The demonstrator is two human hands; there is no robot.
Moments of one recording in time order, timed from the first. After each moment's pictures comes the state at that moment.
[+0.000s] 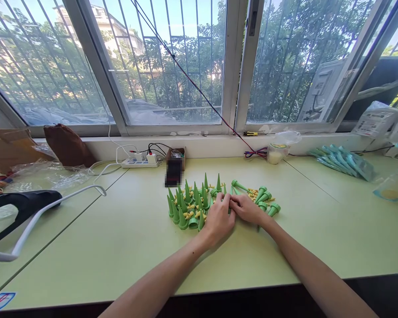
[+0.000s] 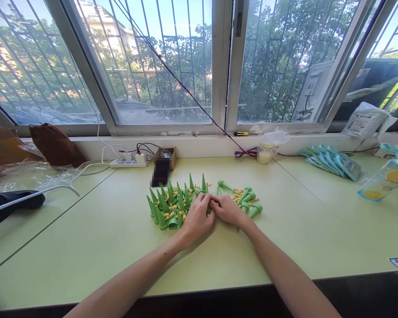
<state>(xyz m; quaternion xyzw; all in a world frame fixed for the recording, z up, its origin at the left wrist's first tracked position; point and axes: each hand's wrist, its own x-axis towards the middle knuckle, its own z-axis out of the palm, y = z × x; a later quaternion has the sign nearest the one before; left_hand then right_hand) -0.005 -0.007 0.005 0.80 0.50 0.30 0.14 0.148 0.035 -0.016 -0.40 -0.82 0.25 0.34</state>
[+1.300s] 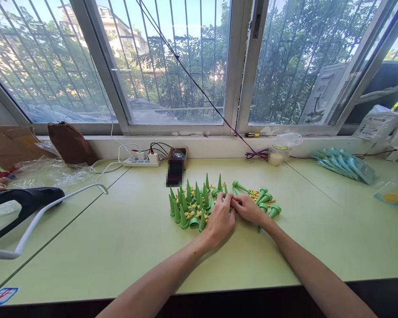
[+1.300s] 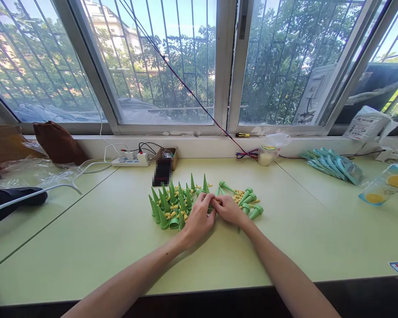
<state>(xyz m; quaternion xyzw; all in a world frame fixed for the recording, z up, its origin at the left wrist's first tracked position) -0.005 -0.008 -0.001 0.78 0.45 0.38 0.18 0.148 0.038 -0.016 -0.41 -0.80 0.27 0.36</state>
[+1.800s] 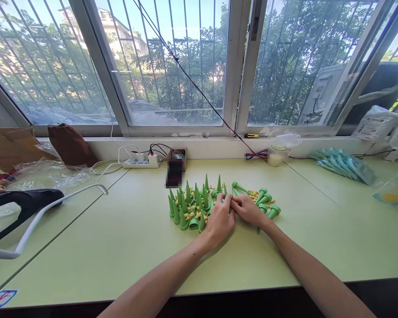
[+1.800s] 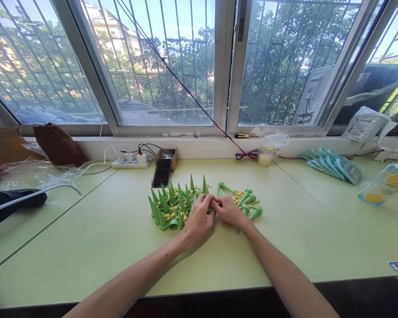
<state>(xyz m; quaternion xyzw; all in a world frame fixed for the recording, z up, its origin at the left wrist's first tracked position) -0.005 -0.008 0.000 0.79 0.45 0.38 0.17 0.147 0.035 -0.014 -0.41 -0.79 0.26 0.37</state>
